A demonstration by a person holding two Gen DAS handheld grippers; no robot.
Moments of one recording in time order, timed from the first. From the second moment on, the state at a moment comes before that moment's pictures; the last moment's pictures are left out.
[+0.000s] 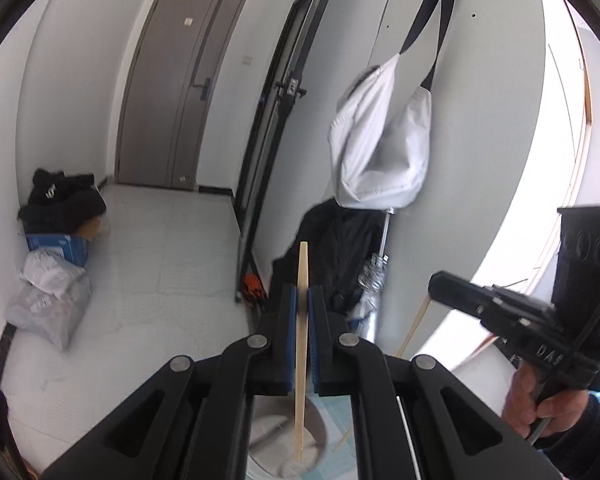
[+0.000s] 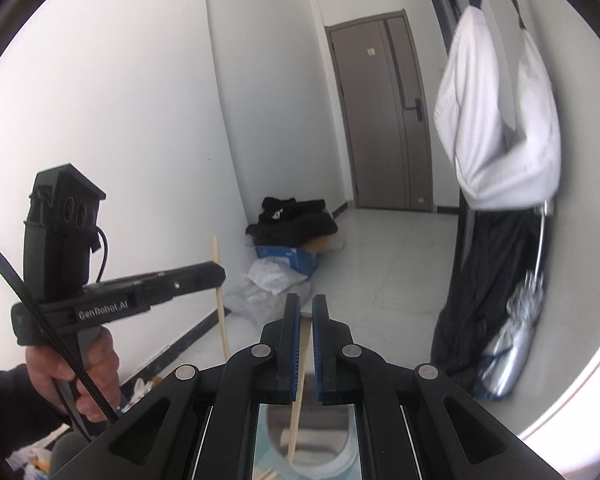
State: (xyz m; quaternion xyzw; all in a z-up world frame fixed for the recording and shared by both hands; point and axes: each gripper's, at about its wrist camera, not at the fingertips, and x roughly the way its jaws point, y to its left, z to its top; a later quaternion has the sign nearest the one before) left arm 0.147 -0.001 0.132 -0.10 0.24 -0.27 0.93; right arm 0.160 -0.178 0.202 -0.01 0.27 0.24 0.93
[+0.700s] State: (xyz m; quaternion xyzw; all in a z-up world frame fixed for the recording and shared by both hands) left arm 0.166 0.003 0.061 -0.06 0.19 -0.31 0.93; right arm 0.207 -0.148 0.121 -0.09 0.26 0.26 0.93
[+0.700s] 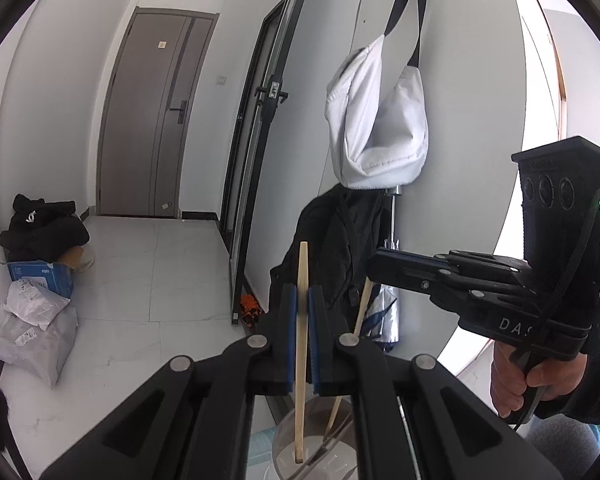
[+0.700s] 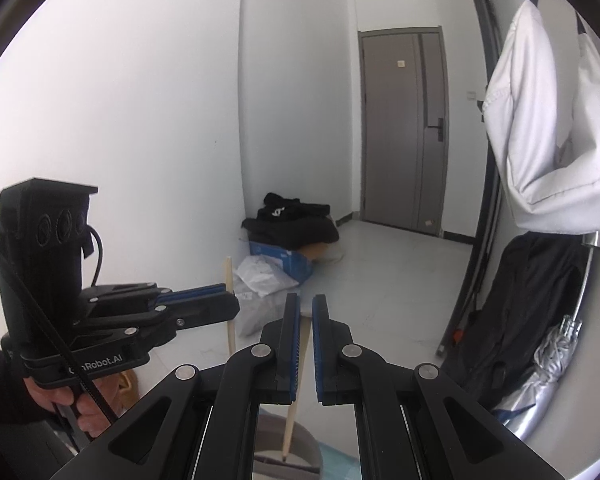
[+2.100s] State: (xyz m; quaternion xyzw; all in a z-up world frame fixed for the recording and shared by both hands) left arm 0.024 0.042 0.077 -0.10 0.25 -0.05 0.96; right arm 0.027 -0.185 0.122 0.04 0.23 0.22 0.95
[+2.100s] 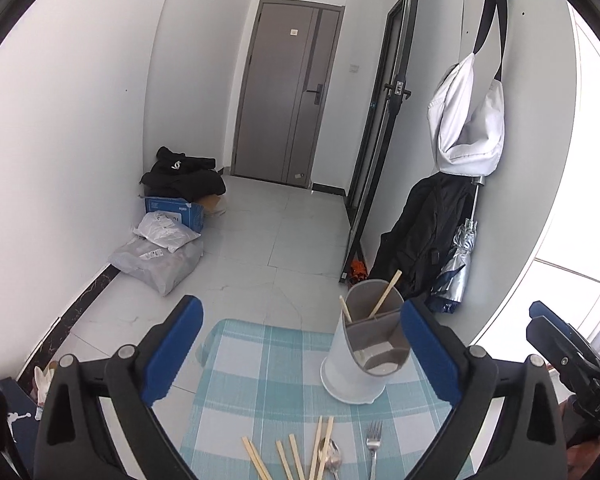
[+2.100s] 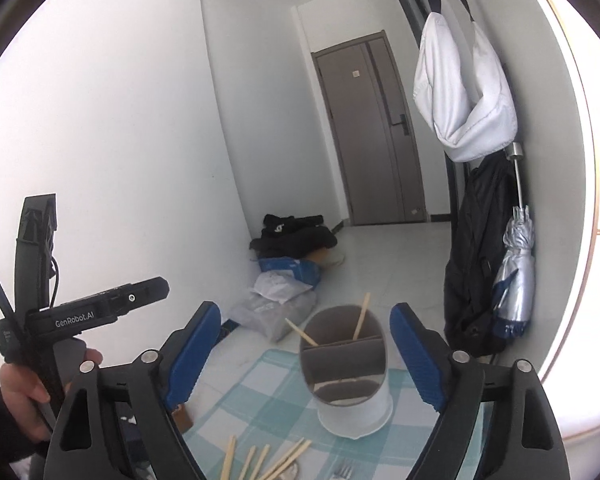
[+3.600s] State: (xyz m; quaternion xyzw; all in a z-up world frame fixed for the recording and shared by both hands) left arm 0.009 0.072 -0.034 -0.17 0.41 -0.06 0.90; right arm 0.056 -0.169 -0.100 -0.09 0.58 0.13 0.80
